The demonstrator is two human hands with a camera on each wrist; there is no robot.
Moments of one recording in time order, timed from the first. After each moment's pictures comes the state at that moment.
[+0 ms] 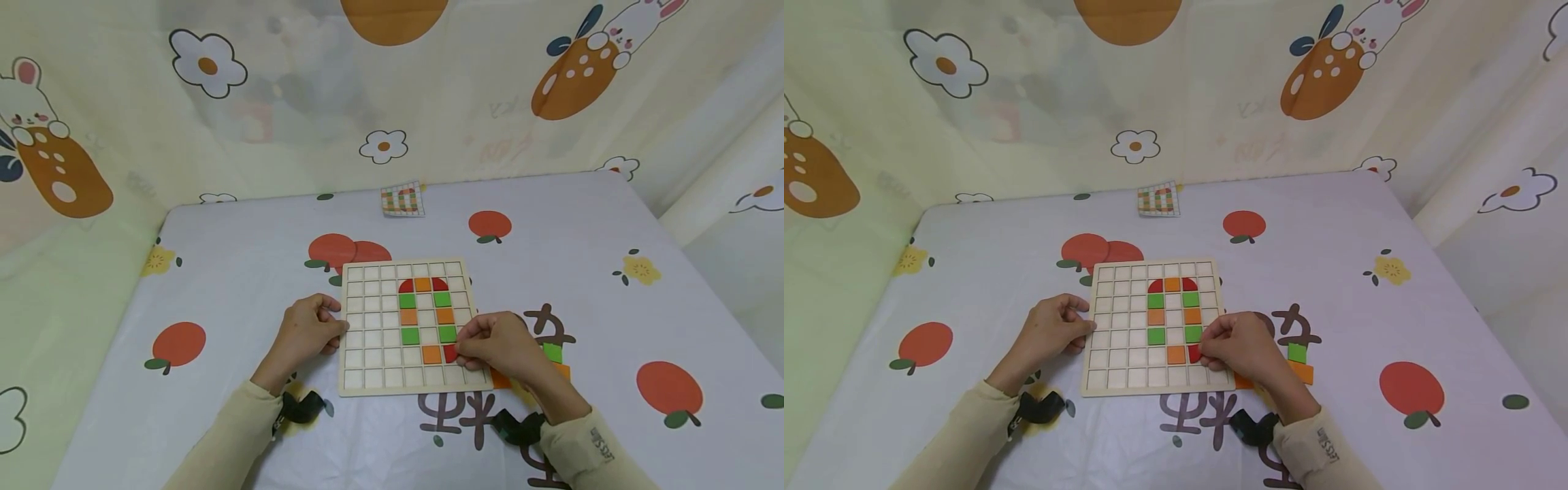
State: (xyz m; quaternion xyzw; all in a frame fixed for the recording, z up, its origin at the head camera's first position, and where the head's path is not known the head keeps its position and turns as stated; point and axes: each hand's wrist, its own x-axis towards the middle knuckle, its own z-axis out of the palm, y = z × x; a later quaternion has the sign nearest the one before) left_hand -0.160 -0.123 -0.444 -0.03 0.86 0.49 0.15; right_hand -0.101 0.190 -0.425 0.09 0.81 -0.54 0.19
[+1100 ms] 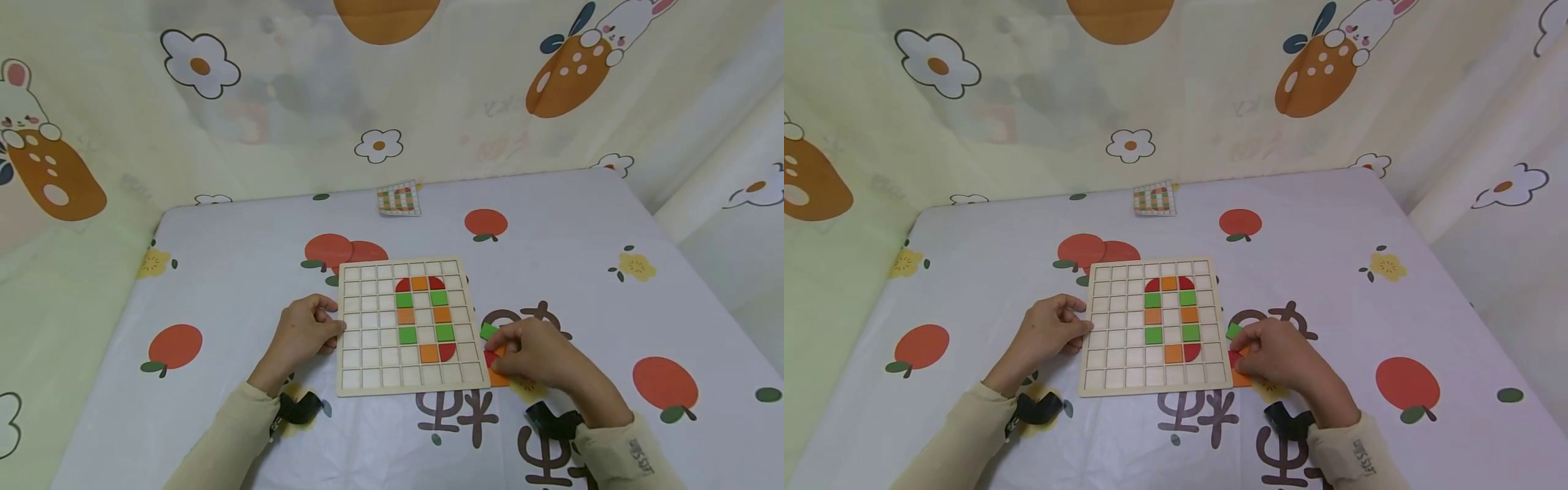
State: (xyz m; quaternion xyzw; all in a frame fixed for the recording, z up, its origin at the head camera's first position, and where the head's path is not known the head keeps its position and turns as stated) left_hand -0.161 -0.124 -0.444 -0.02 0.85 0.50 0.16; right_hand -0.086 0.237 -0.418 0.00 0.90 -0.39 0.19
